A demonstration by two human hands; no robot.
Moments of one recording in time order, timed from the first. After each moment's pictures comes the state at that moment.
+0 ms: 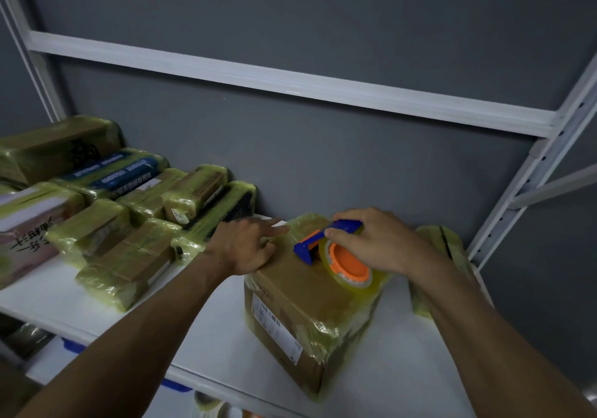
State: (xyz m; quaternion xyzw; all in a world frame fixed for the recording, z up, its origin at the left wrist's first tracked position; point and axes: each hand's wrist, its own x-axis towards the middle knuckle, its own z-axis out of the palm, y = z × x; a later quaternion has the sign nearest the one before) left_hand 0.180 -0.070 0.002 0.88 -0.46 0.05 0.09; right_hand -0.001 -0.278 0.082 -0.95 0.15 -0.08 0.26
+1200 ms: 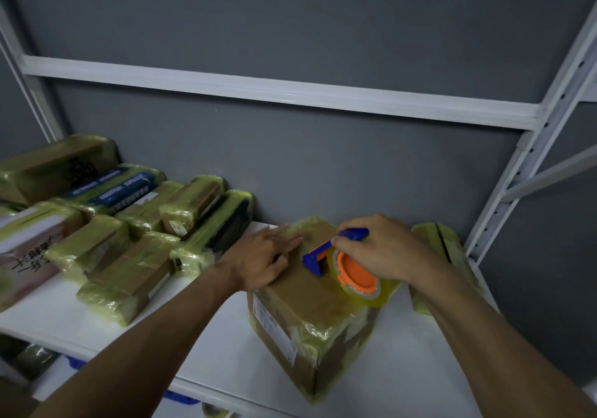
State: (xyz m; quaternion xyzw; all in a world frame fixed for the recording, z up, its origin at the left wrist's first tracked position) left_hand 0.168 -0.089 -0.003 0.81 -0.58 0.01 0.10; right_hand -0.024 -0.276 0.085 -0.94 0.20 -0.09 0.26
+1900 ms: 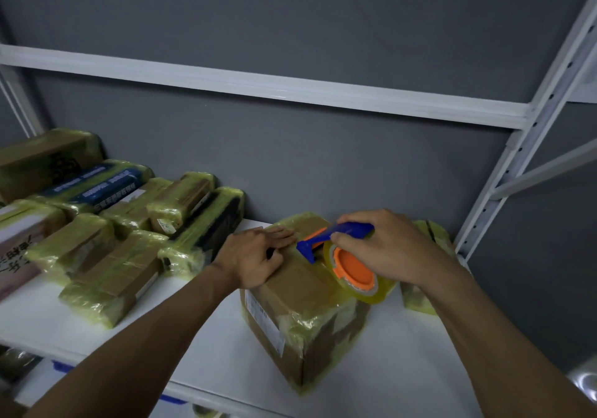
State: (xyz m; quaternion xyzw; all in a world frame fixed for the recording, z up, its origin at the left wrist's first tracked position) left_hand 0.169 -0.099 -0.012 0.83 -0.53 0.05 0.16; right_hand -0.039 -0.280 0.095 -0.93 0.19 -0.12 0.28
